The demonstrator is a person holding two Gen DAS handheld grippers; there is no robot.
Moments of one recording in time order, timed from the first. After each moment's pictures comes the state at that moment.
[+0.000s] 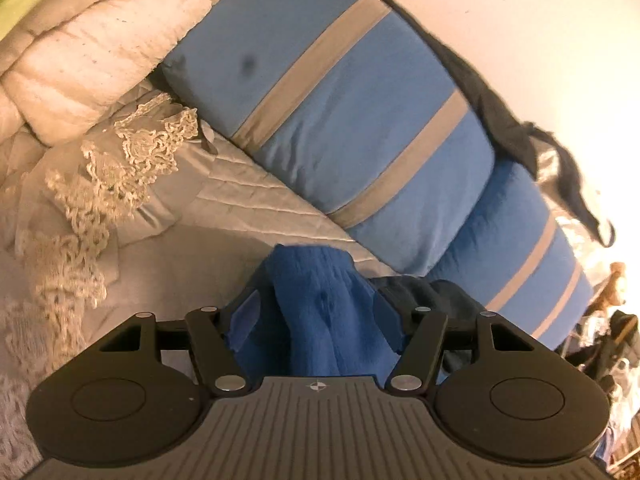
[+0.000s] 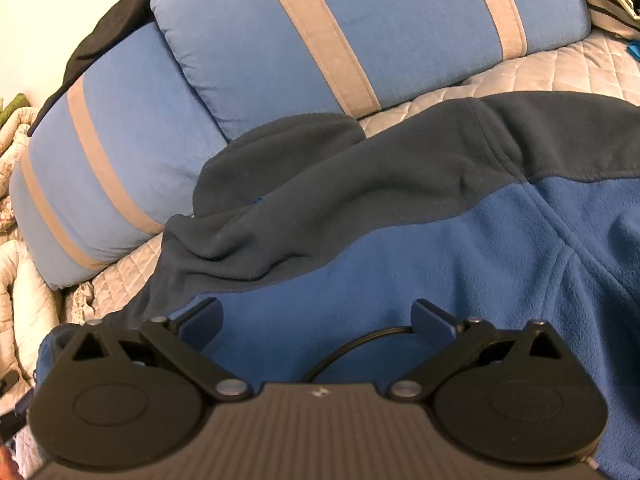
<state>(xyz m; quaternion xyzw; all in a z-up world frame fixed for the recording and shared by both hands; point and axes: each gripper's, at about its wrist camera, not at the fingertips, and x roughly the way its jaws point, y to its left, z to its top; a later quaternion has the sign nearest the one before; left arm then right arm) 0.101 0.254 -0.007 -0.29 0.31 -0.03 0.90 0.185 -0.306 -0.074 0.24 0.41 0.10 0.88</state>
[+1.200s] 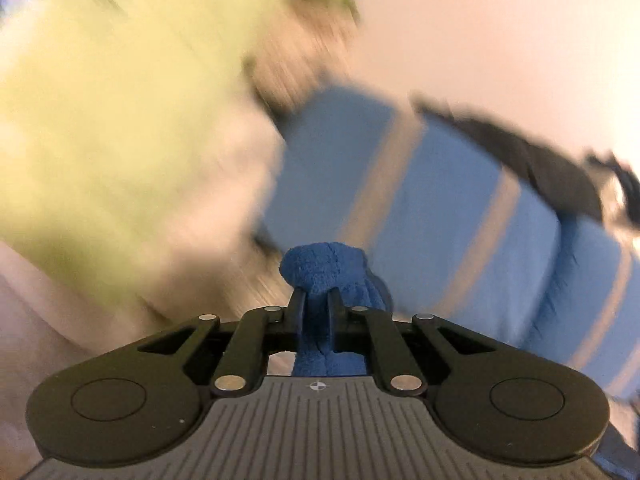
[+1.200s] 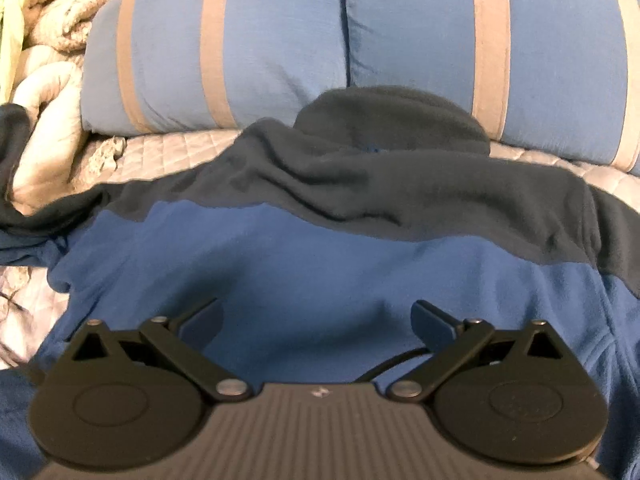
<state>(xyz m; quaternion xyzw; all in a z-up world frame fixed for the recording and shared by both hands) 0.029 0.285 0.134 -0.14 0.18 0.20 0.95 0.158 -0.234 -0.066 0.01 0.38 0.22 0.90</state>
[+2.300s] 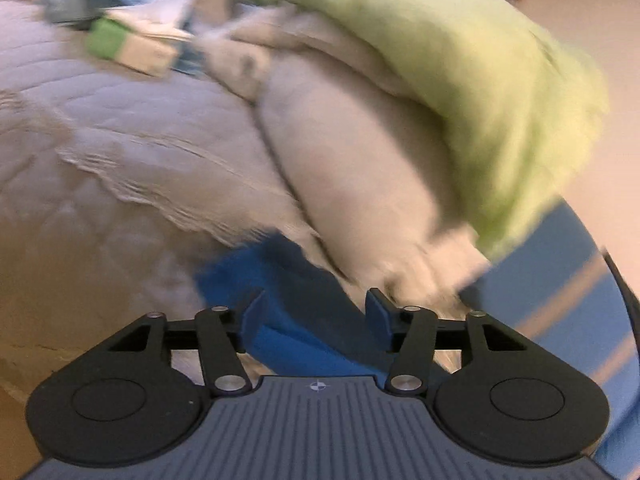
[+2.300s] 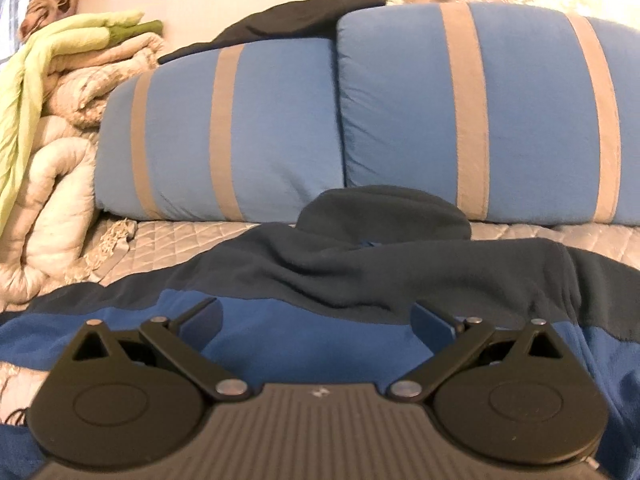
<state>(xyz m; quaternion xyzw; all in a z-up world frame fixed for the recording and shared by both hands) -0.118 0.380 -0.033 -0.37 0.13 0.33 0.86 0.143 -0.249 -0.038 0.05 0.27 0.21 0.94</state>
